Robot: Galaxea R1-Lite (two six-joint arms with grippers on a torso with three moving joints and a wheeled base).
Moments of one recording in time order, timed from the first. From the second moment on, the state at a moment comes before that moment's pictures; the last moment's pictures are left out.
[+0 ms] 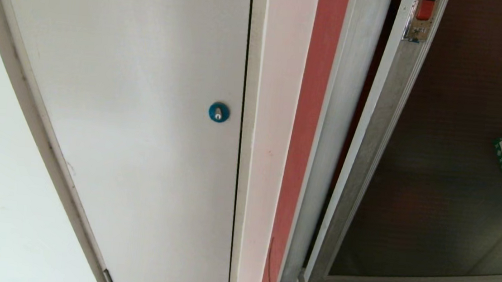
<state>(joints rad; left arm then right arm) 0.00 0.02 -0.12 -0.02 -0.04 0.01 0.01 0.00 0.00 0.00 0.02 0.00</state>
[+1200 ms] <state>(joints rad) -0.40 0.90 -0.89 -0.02 -0.56 -0.05 0.01 0.00 0.00 0.00 0.02 0.00</state>
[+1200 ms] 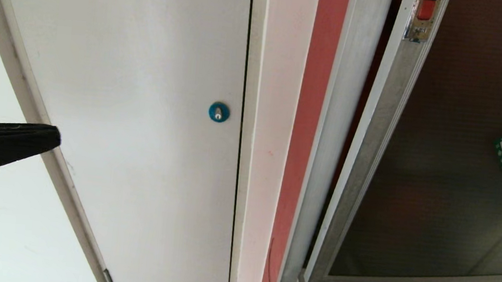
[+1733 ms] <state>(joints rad) -0.57 1.11 -1.02 -0.03 -0.56 -0.05 0.01 0.00 0.00 0.00 0.02 0.00</state>
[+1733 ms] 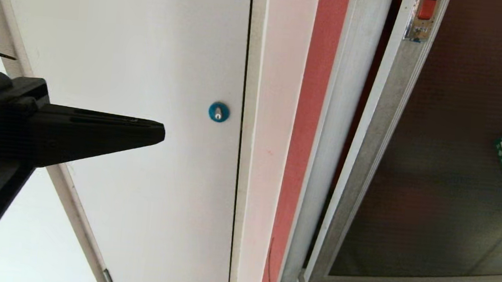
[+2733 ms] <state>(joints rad) -0.64 1.30 -1.16 -0.03 -0.55 -0.05 0.01 0.00 0.00 0.00 0.02 0.00</state>
